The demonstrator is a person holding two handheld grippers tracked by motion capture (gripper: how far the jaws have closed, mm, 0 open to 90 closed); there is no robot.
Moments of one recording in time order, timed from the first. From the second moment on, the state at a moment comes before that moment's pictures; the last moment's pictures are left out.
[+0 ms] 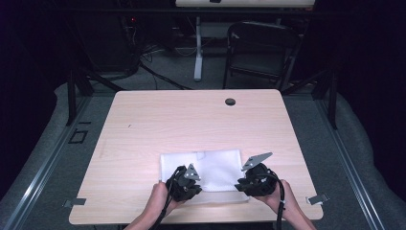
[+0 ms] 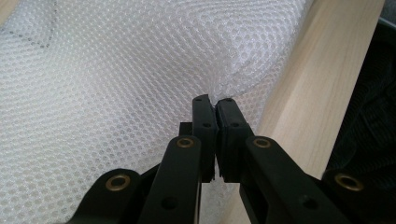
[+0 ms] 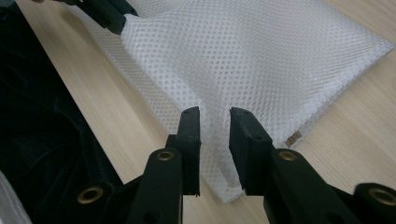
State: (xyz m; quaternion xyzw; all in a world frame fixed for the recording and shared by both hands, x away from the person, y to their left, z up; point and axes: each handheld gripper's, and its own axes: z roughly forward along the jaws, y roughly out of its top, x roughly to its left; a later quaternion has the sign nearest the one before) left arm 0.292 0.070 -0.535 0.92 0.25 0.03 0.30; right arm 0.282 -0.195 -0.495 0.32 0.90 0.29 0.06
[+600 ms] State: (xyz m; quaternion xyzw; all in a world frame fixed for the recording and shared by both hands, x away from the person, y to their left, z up) left arm 0.296 0.073 -0.525 0.91 0.26 0.04 0.31; right arm 0.272 -0.139 -0.526 0.24 0.93 0.26 0.07
